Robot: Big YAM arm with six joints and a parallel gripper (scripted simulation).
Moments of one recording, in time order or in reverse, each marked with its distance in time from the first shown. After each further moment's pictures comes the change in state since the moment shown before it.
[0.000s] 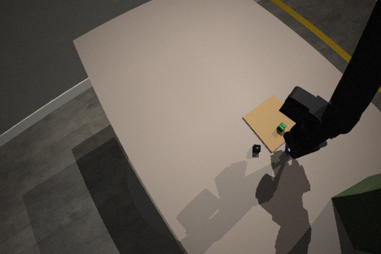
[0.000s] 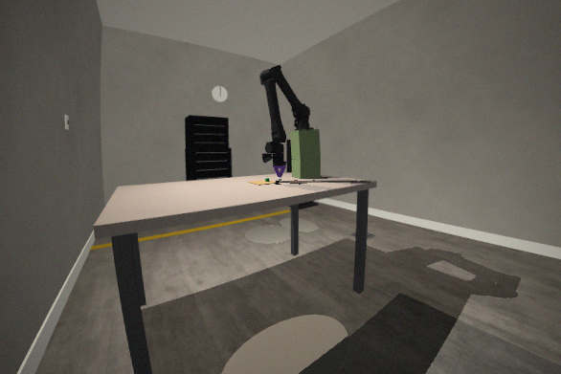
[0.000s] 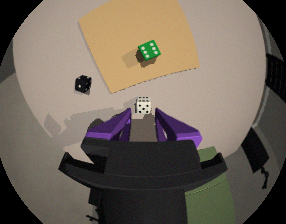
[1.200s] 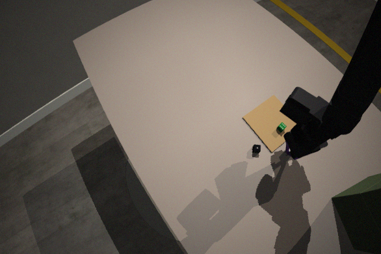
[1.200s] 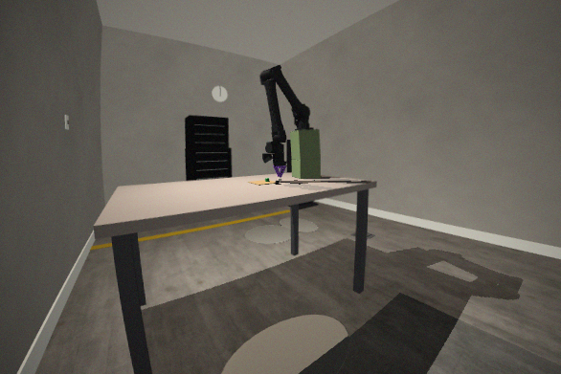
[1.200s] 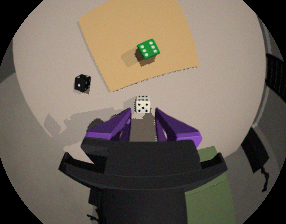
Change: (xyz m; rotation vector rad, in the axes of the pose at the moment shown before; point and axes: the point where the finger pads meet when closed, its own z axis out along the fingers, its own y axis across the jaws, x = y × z) arm 0.002 -0.001 0.000 0.000 0.001 0.000
